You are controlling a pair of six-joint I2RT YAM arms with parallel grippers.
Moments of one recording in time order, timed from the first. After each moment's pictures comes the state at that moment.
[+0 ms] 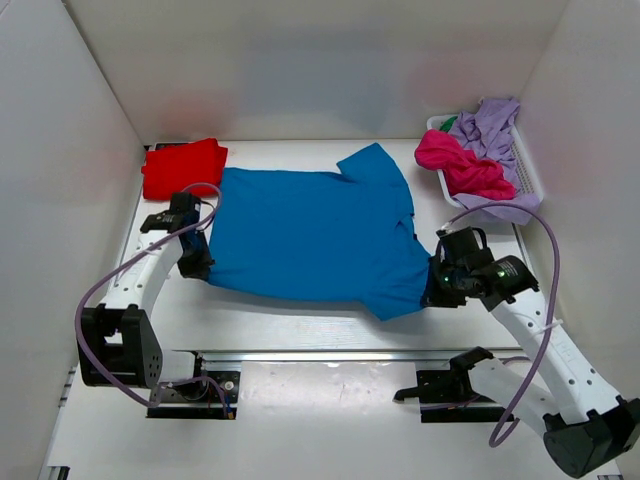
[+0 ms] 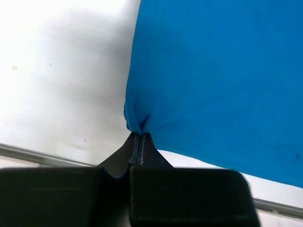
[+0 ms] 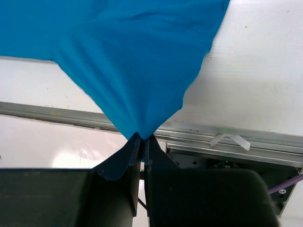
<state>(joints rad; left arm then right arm) -0.05 1.34 1.01 -0.95 -0.10 -0.36 0.41 0.88 0.91 -1.12 -0.04 0.48</state>
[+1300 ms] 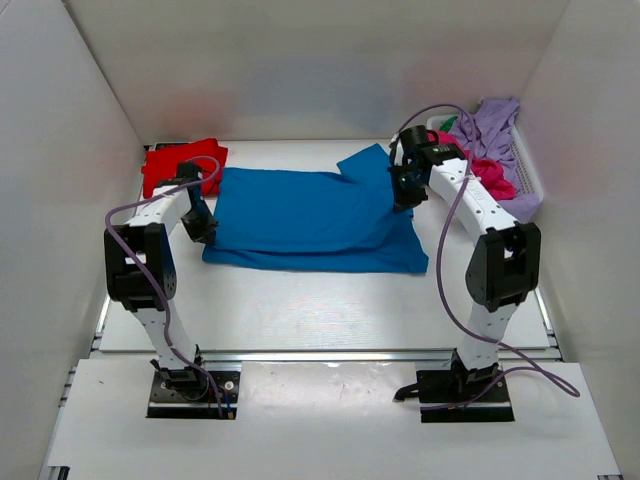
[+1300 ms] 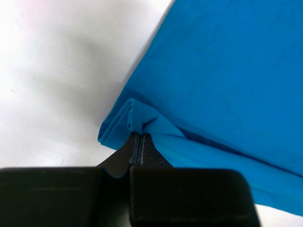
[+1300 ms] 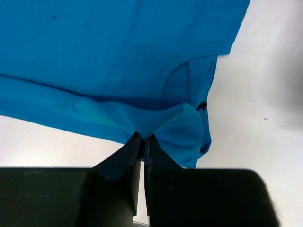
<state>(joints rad) 0.02 1.84 1.32 -0.78 -0.07 -0.46 0.27 1.84 1.70 -0.95 -0.06 0.10</state>
